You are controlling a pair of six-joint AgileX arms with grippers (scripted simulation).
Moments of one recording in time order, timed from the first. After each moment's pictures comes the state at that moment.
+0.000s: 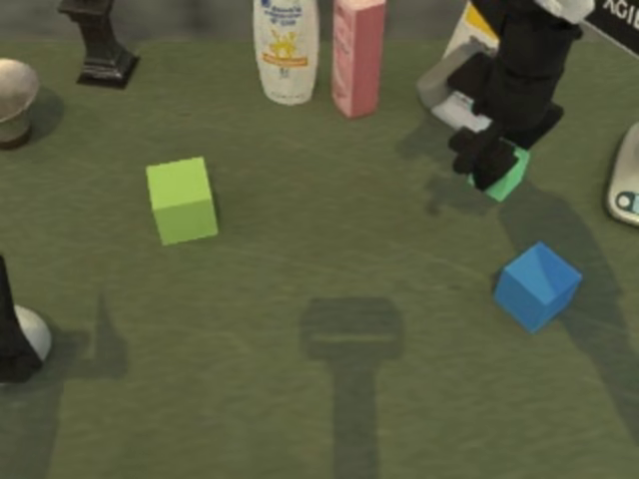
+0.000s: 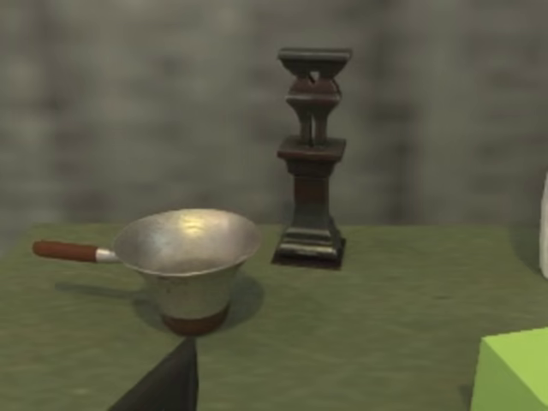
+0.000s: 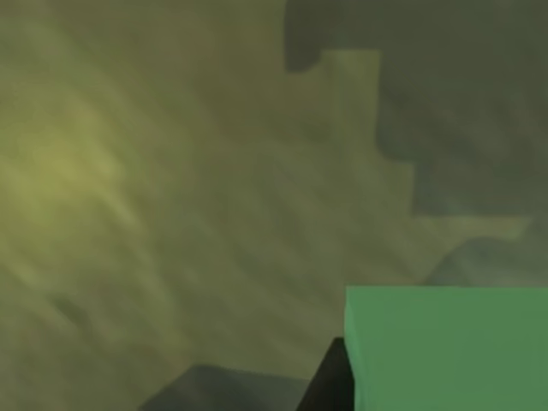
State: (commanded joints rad) left arm 0.00 0.00 0.00 0.00 0.00 0.00; right arm 0.32 2.45 2.24 -1.34 -0.01 -0.51
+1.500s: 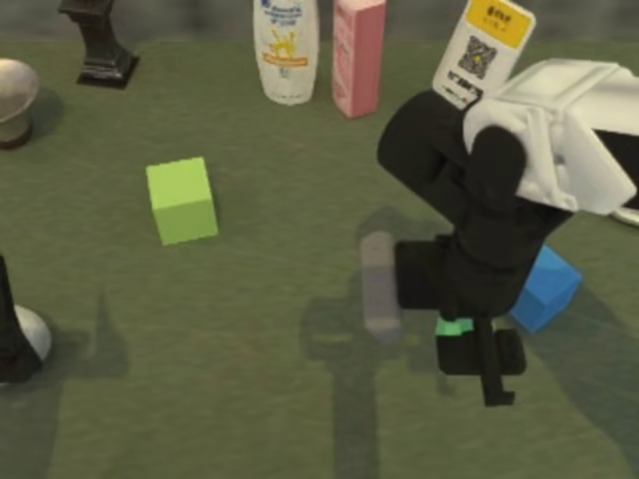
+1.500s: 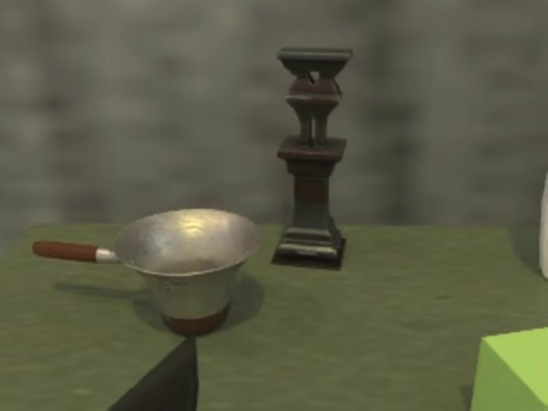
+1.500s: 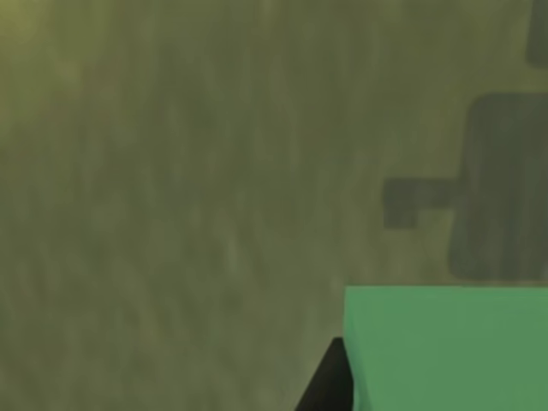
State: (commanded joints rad) left arm 0.00 0.00 0.00 0.00 0.00 0.00; right arm 0.70 1.81 1.33 -1.08 -0.02 -0.86
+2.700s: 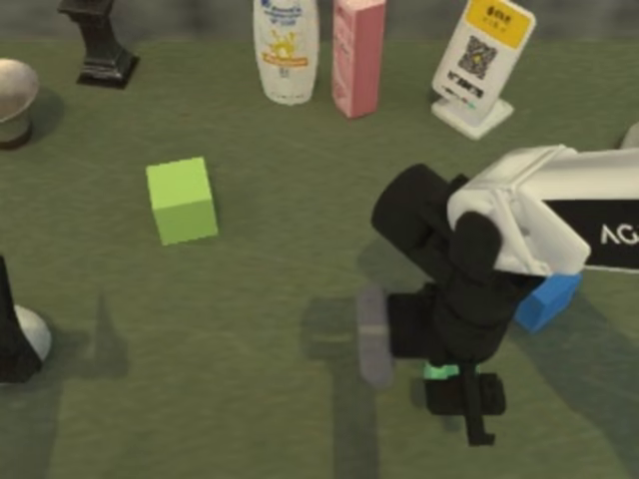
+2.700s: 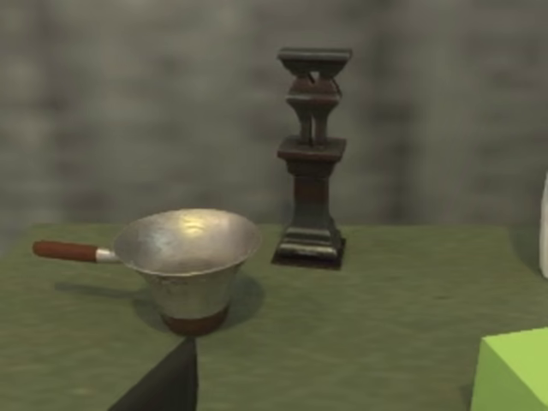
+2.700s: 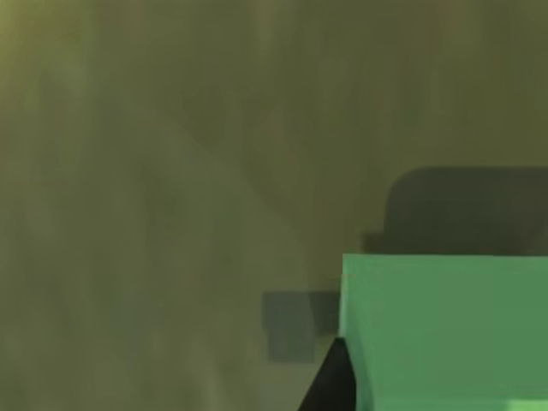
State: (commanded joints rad) left arm 0.00 0.00 0.00 0.00 0.00 0.00; right arm 0.71 1.90 1.16 -0.81 -0.02 -0.86
